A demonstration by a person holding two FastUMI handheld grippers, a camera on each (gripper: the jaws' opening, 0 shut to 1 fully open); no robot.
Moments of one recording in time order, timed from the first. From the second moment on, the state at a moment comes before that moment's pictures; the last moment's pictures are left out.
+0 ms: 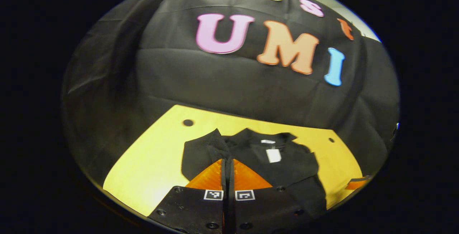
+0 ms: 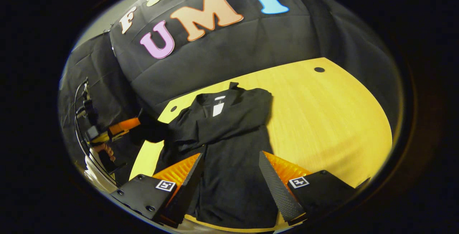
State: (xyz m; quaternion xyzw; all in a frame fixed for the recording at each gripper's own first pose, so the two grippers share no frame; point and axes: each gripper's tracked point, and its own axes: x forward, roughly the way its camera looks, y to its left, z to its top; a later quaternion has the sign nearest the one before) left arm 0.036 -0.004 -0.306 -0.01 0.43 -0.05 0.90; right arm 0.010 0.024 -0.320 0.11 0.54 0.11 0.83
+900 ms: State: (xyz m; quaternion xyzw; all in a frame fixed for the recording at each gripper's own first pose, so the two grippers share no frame) left arm -0.002 -0.208 -0.421 -0.01 0.51 -0.17 0.84; right arm -0.024 -0.047 -0.311 0.12 0.55 0.07 0.83
